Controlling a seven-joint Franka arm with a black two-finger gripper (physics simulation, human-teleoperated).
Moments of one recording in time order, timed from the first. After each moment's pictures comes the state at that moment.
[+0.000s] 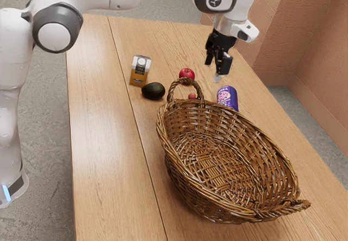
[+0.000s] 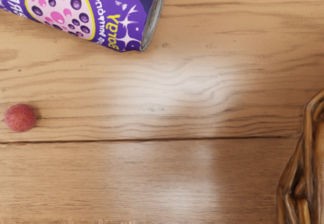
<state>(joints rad) 0.05 0.24 -0.04 -1.26 0.05 1.51 0.02</state>
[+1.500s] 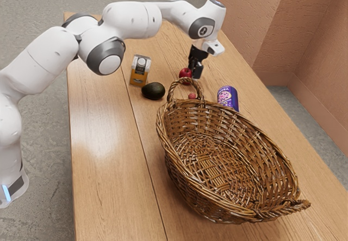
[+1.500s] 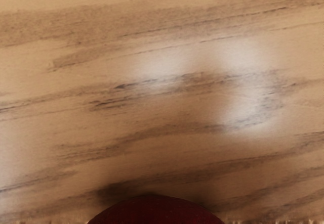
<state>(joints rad) 0.25 0.73 0.20 -1.00 -0.09 1.68 0.58</state>
